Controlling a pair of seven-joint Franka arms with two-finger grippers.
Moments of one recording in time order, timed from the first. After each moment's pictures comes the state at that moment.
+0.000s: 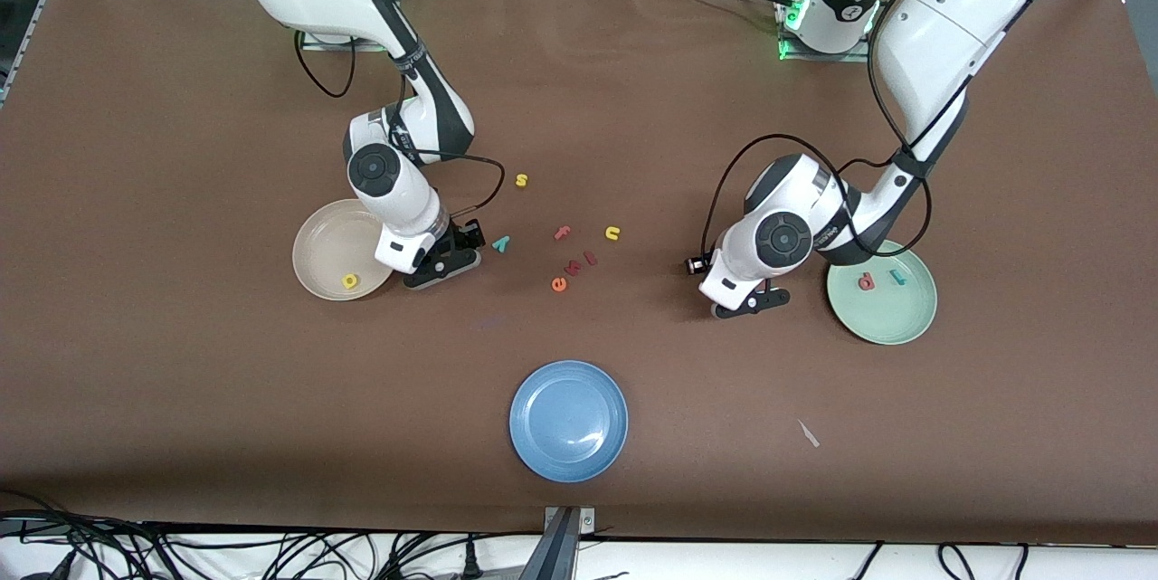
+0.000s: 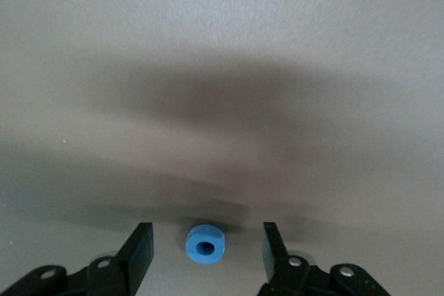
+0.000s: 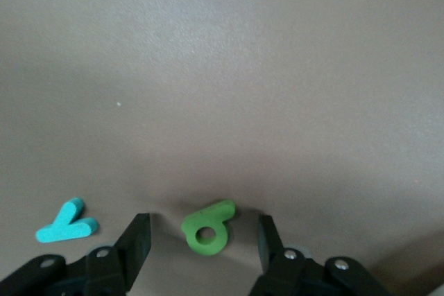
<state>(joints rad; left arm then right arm) 0.06 0.75 -0.54 -1.75 0.28 2.19 -0.84 0.56 0.57 -0.07 -2.02 0.20 2.67 -0.07</state>
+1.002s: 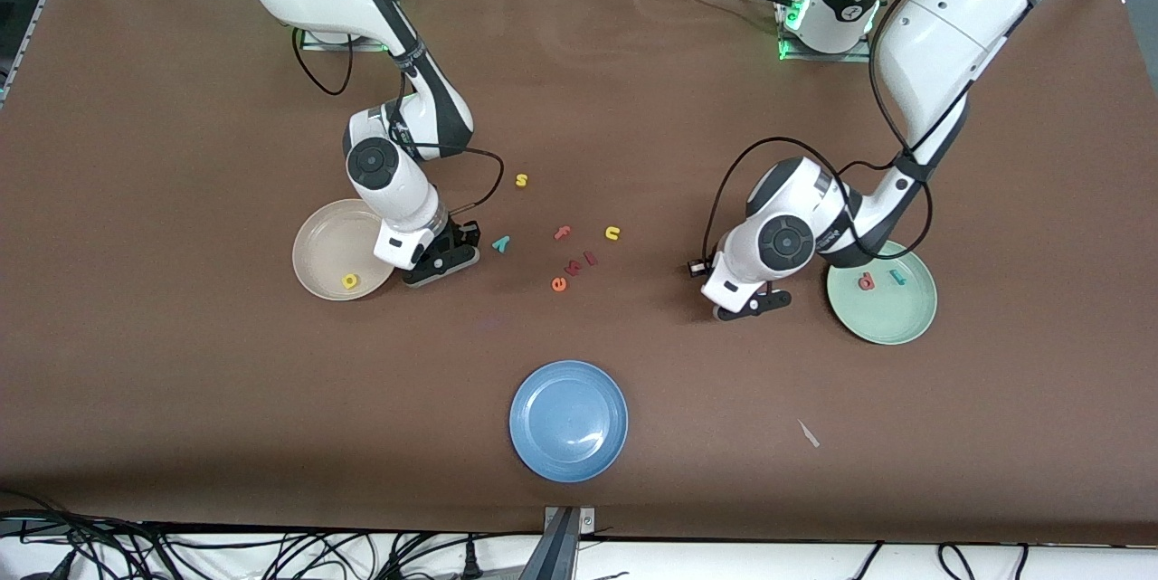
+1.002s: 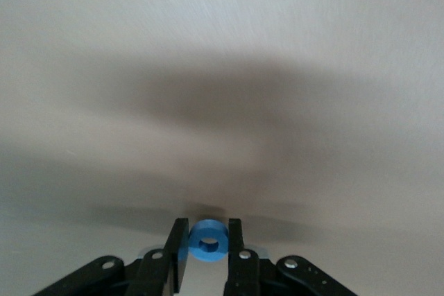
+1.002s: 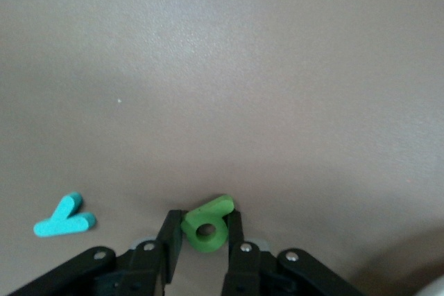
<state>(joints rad) 0.09 0.74 -0.55 -1.72 0.29 2.16 -0.80 0.56 0.55 -0.09 -2.03 0.20 2.66 -0.11</state>
